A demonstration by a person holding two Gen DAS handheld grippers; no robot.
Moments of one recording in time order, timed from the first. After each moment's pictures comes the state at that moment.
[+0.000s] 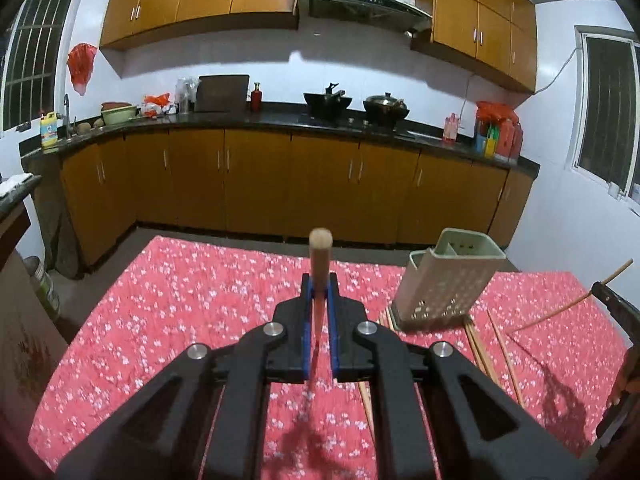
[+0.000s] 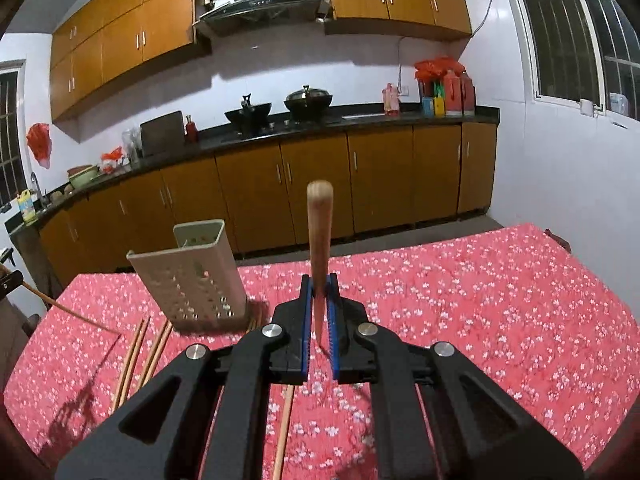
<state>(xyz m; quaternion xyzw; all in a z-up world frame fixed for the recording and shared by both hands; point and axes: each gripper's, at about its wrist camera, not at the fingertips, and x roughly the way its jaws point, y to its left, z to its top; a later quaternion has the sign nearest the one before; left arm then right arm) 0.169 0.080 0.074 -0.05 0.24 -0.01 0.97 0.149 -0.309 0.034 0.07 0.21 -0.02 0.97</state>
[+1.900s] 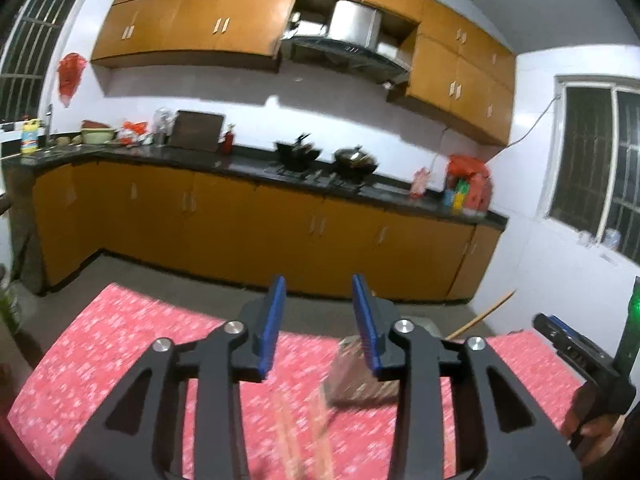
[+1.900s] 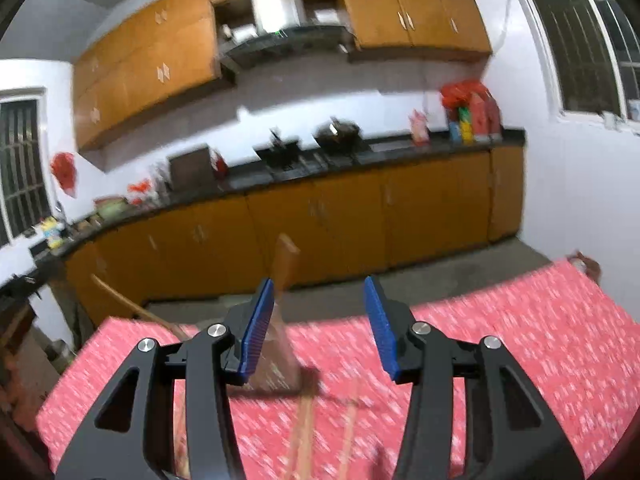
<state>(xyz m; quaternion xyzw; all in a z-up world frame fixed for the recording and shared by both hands) 0.188 0.036 0.120 -0.09 0.16 -0.05 0.98 0.171 -0.291 0.073 0.10 0.18 0.02 0.98</state>
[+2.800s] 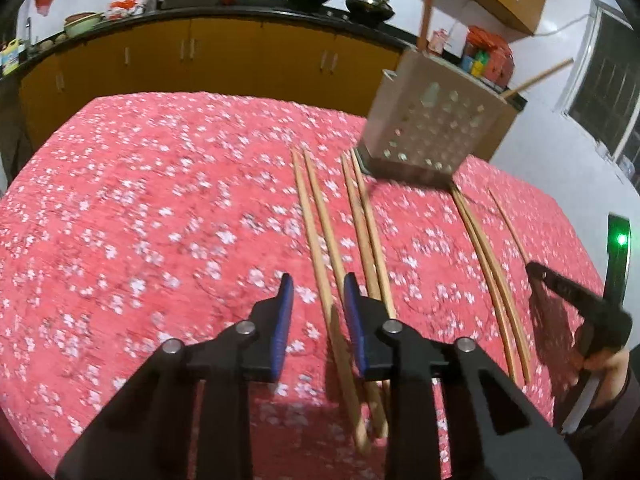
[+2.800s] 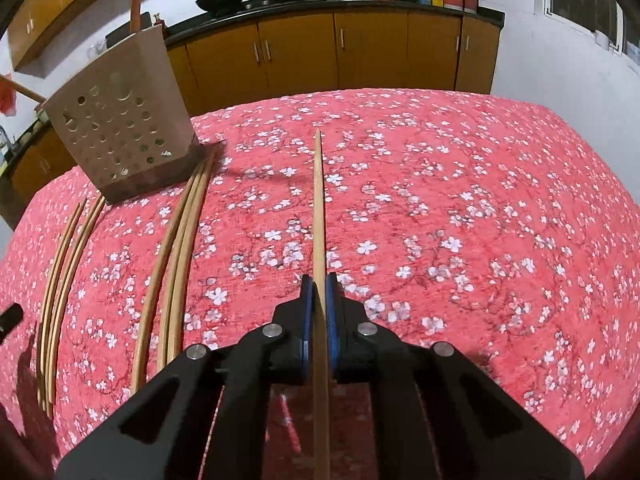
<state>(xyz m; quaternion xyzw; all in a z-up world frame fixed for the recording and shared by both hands) 0.167 0.031 -0.065 -0.08 0.41 -0.08 0.90 0.188 -0.301 -0.101 0.08 0.41 -0.04 0.91</state>
